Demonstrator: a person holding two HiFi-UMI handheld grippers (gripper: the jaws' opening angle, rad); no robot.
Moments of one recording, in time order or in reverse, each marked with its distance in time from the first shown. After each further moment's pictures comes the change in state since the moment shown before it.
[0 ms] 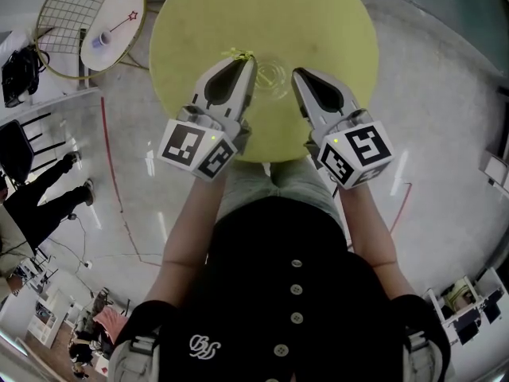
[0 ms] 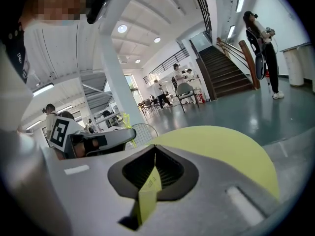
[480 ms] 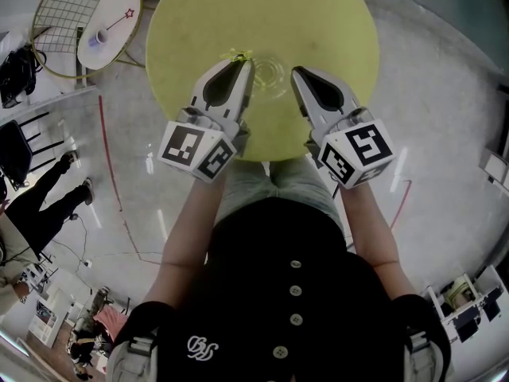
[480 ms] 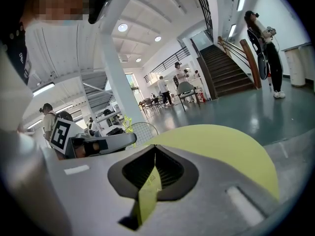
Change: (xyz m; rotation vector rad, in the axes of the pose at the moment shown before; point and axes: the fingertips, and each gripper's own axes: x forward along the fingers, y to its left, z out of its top) left arm -0.003 0.006 -0.017 -0.032 0.030 0.029; right arm 0.001 -0.002 -0.006 -0.007 0.017 0.006
